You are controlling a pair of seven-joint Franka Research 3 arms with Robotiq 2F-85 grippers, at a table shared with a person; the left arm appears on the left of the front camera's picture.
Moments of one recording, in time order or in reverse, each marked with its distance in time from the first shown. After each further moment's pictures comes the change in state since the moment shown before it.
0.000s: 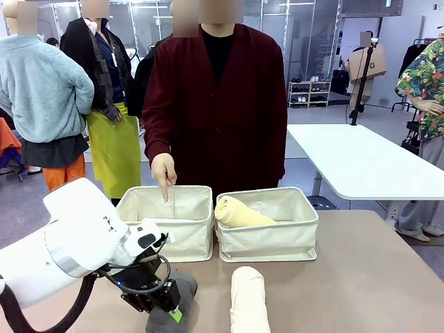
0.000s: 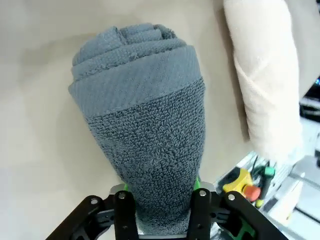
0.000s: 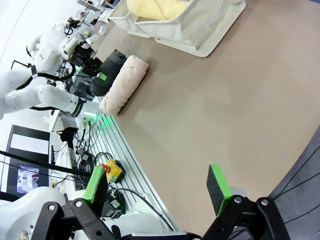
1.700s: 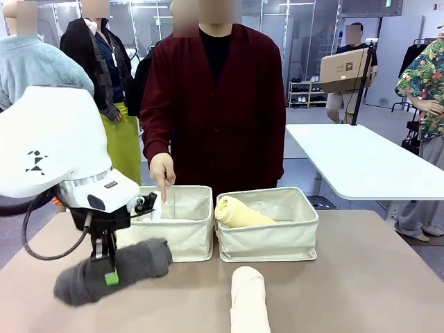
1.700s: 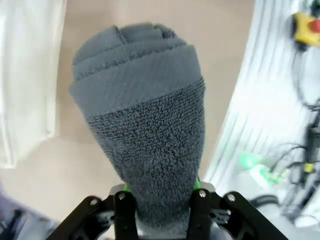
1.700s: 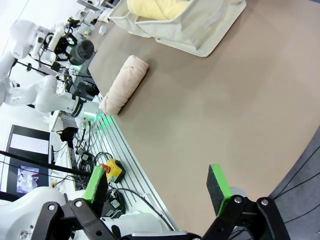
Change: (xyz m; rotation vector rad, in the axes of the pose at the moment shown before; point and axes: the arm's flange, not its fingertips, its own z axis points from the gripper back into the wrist) left arm 0.011 -0.032 0.146 0.378 0.258 -0.957; right arm 0.000 0.000 0.000 0.000 0.000 0.000
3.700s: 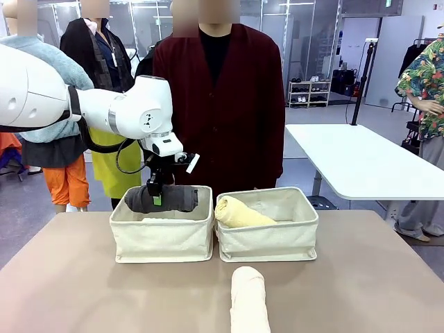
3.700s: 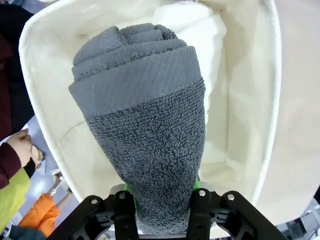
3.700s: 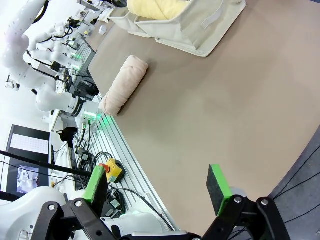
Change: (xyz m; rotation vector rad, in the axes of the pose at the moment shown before) left arm 0.102 0.286 -0.051 0.002 0.090 -0.343; right arm 0.000 0.000 0.000 0.000 0.000 0.000
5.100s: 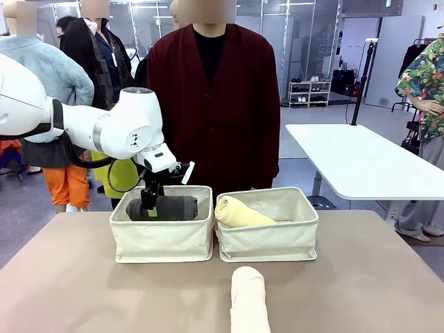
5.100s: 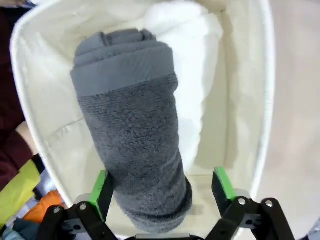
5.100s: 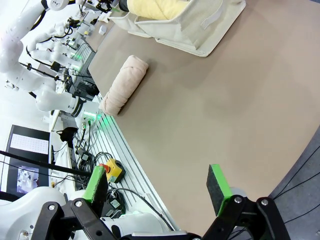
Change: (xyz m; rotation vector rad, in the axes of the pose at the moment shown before) left arm -0.007 -0.039 -0.016 0.116 -0.038 0.021; right arm 0.000 0.000 0.000 0.000 0.000 0.000
